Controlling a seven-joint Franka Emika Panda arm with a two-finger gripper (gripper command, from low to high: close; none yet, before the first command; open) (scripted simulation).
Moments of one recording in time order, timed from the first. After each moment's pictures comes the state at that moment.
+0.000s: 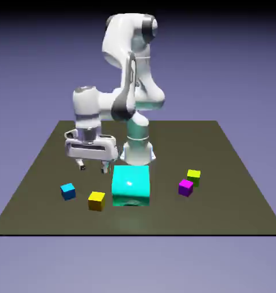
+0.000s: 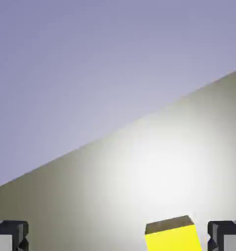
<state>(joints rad) -0.07 0.02 -0.37 -2.46 0.24 2.51 0.71</state>
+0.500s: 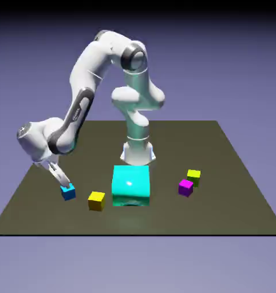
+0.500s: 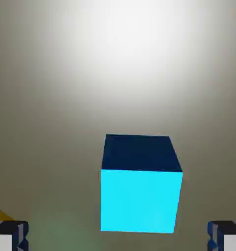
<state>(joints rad) -0.14 0.49 -0.66 -2.18 0.44 2.08 0.68</state>
